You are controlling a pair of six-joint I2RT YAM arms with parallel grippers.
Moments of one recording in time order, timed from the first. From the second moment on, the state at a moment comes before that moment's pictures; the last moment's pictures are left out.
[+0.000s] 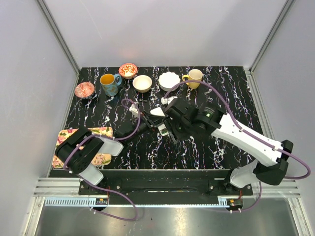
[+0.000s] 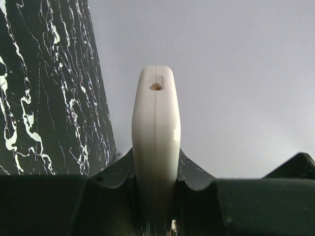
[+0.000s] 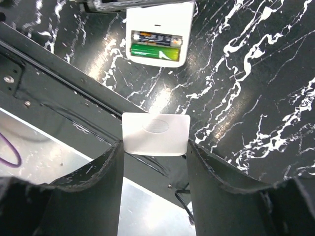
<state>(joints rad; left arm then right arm) -0.65 1.56 0.39 1.27 0.27 -1.47 1.05 1.41 1.60 -1.22 0.16 0.48</state>
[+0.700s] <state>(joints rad) -0.74 1.72 0.42 1.27 0.13 -1.58 0.97 1.66 1.65 -1.32 0.03 0.33</state>
